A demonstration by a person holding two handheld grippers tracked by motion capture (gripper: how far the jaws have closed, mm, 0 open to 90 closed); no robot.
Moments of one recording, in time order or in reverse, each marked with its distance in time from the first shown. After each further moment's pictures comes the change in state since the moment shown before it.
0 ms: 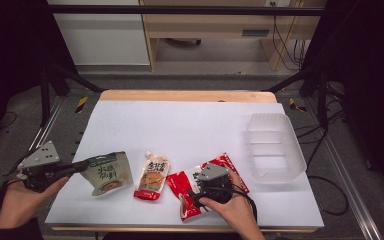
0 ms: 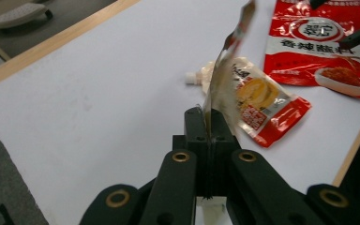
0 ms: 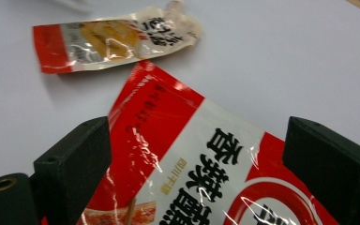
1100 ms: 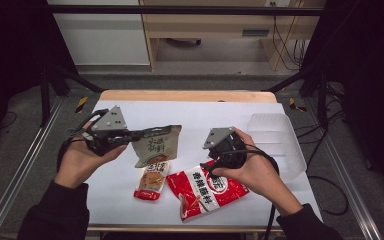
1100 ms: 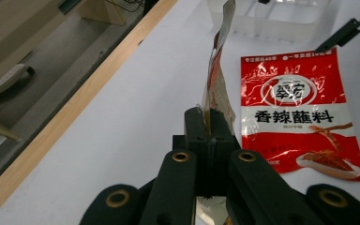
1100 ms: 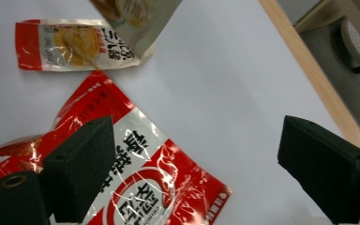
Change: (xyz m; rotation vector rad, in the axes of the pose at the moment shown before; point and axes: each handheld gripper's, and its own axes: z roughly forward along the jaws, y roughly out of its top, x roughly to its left) left arm -0.045 0.146 0.070 -0.002 -0.080 0.227; right arm -0.058 0.092 -0.063 0.167 -0.023 -0.259
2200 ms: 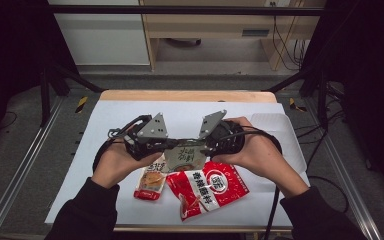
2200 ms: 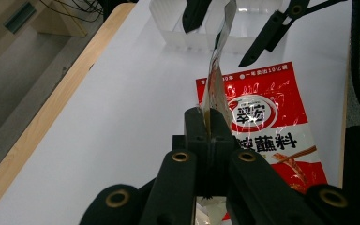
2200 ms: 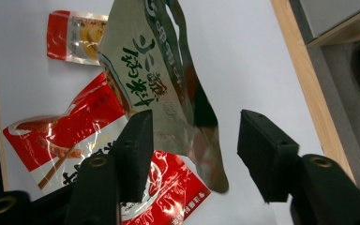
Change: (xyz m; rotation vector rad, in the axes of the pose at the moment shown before) left arm -0.033 0.041 0.045 0.009 -0.112 0.097; right arm -0.017 0.037 -0.021 0.061 0.092 -0.165
